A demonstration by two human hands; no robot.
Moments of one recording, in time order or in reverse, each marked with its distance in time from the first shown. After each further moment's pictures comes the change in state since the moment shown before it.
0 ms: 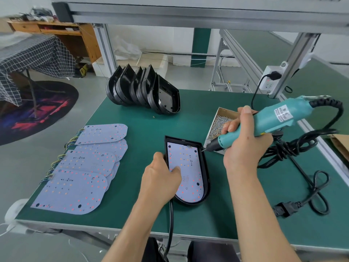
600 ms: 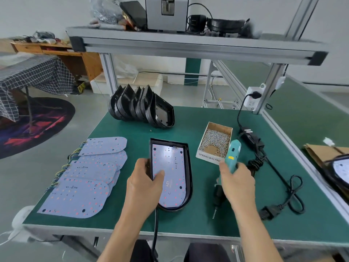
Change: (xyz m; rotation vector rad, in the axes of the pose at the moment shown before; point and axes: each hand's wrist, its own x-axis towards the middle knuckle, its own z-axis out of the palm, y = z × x) left_hand -0.027 -0.015 -0.031 -0.291 0.146 0.094; right_hand -0.030 -0.005 -0.080 -1.220 -0.080 0.300
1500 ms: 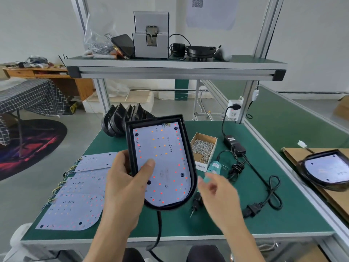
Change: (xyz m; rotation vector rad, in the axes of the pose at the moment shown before) left_hand -0.046 0.085 -0.047 -0.577 -0.023 0.147; right_hand -0.061 0.003 -0.038 -0.017 -0.147 -0.343
